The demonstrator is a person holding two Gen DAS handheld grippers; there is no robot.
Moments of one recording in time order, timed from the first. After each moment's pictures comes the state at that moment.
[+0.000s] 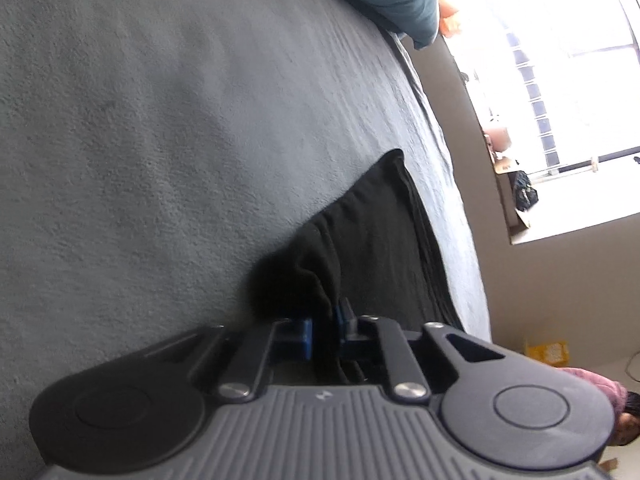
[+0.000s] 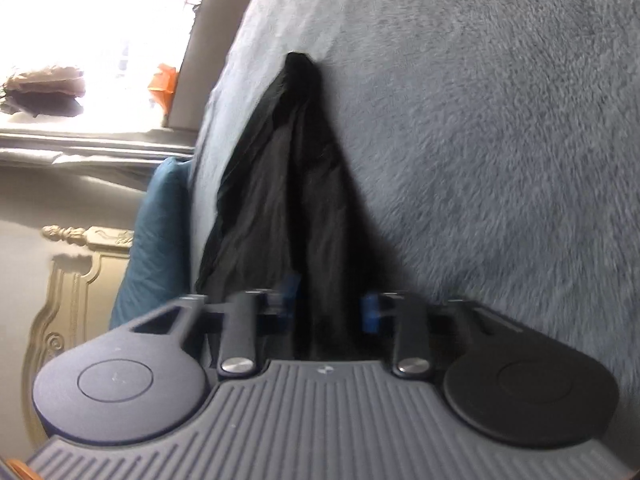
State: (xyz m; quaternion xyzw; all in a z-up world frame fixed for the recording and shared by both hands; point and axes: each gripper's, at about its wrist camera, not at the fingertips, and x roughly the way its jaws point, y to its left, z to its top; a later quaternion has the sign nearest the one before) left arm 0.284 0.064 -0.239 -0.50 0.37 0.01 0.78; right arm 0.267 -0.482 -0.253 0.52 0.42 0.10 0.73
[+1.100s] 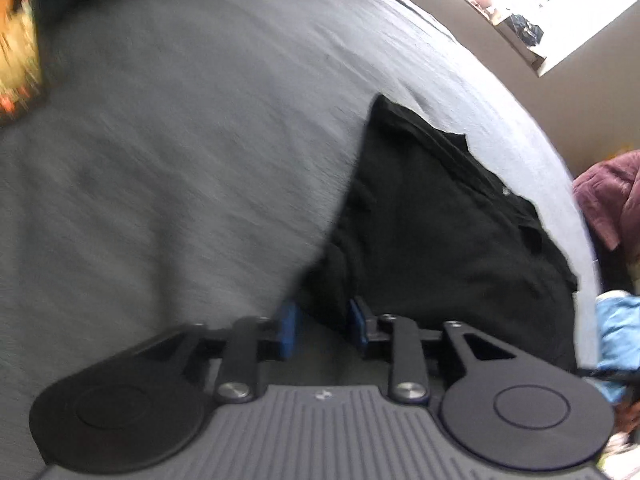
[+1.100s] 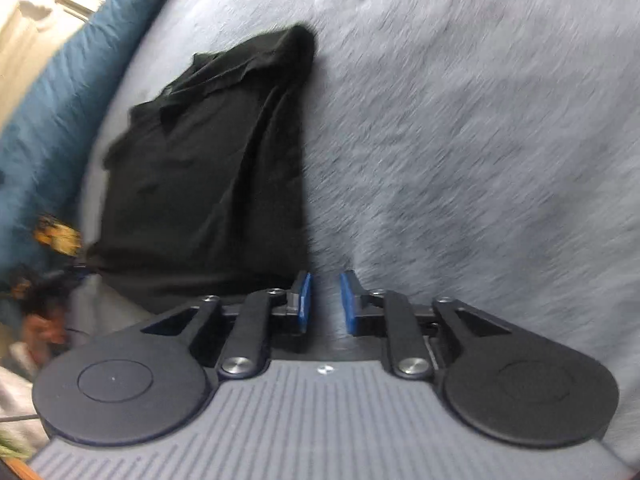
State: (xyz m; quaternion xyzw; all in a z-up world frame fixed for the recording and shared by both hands) left arm 0.041 0.121 -0.162 -0.24 0.50 -0.02 0.83; right arm 0.108 -0.483 -0.190 0.18 0.58 0.16 0.77
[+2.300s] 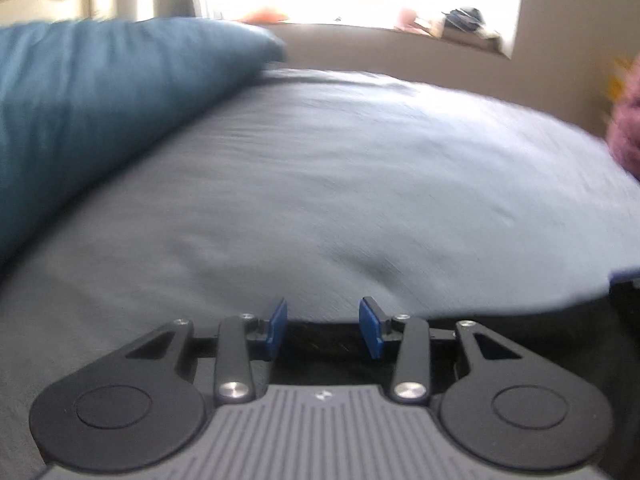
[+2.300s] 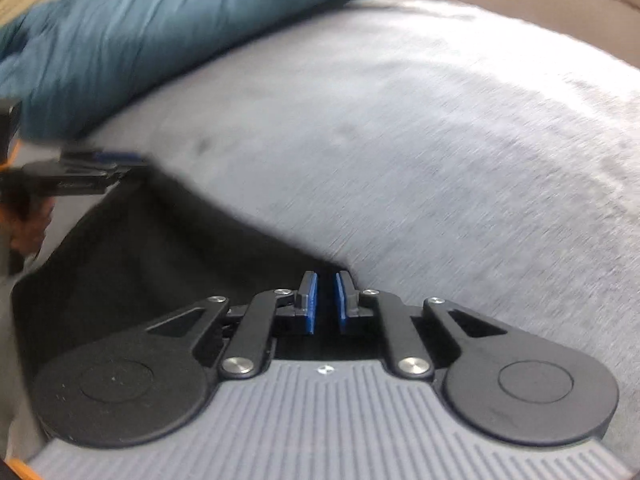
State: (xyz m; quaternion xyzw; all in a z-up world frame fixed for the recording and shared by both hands) left arm 0.251 0.038 -0.158 -0.02 0.37 0.00 0.93; right arm 0.266 -0.307 -0.175 -0.03 0.41 0.31 0.86
